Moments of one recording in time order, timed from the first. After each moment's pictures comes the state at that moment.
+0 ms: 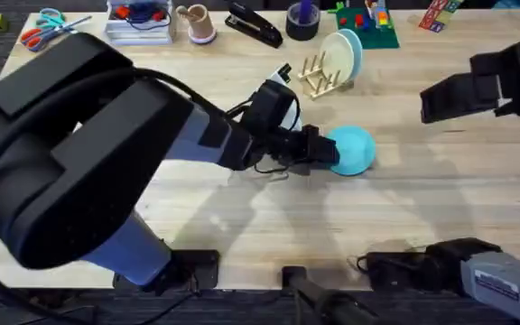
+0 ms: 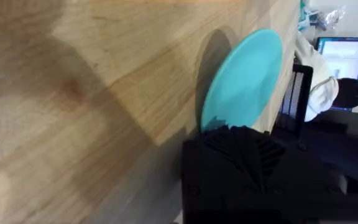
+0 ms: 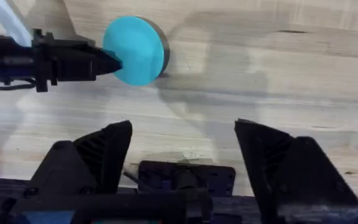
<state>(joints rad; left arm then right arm) -0.65 1.82 0.67 0.40 0.77 -0.83 0.15 1.19 1.51 -1.58 0.05 0.08</state>
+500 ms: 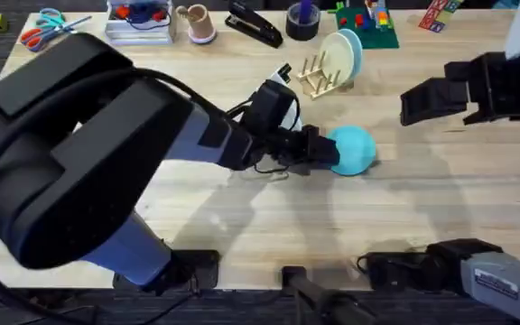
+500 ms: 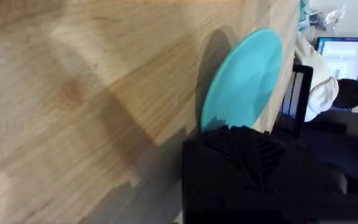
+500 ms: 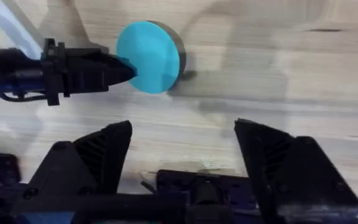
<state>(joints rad) -0.65 1.82 0.67 0.40 0.77 -0.83 0.12 1.18 1.37 -1.47 -0.05 0.10</state>
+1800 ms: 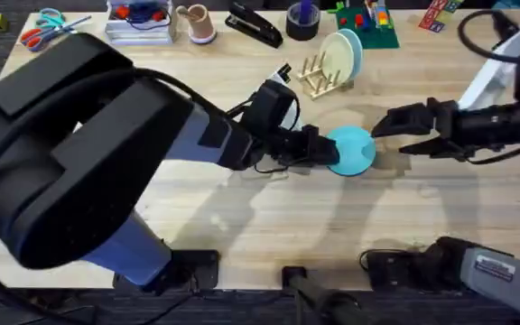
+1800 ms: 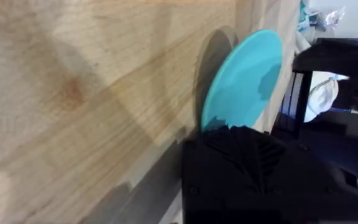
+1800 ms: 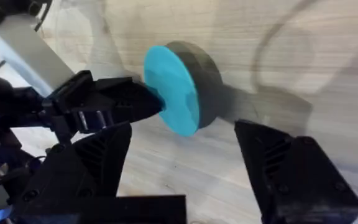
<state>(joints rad) -0.65 1.82 0.67 0.40 0.77 -0.83 -0.30 1.28 0.84 -0.99 -0.64 -0.10</state>
